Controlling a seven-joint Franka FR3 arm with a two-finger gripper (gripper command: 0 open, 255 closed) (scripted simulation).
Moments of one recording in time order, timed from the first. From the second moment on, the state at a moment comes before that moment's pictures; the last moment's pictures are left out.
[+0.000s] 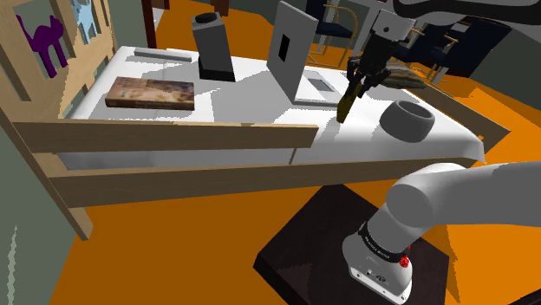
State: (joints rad) arm -0.34 -0.73 -0.11 -2.37 -0.06 1.69 0.32
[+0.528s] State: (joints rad) arm -0.34 -0.71 -0.11 -2.28 -0.05 1.61 0.32
